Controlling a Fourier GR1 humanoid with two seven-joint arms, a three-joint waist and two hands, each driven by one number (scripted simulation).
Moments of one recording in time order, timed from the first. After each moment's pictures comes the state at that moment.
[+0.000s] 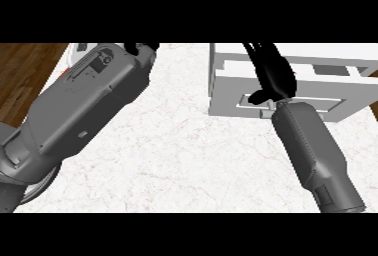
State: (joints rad) left arm -1.22 0.33 -0.59 -0.92 0.87 0.84 0.03; right arm -0.79 -0.14 -0.05 -0.75 1.28 -0.39 -0.13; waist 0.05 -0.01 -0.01
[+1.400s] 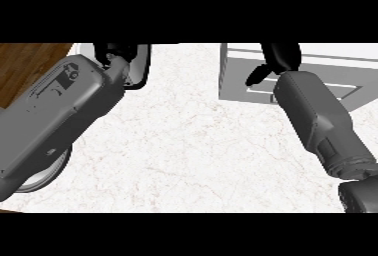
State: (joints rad) left arm -1.10 0.44 -0.57 -1.17 0.79 0.85 0.14; right arm -1.16 -0.22 -0.19 -0.21 1.32 -0.63 -0.11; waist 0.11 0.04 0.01
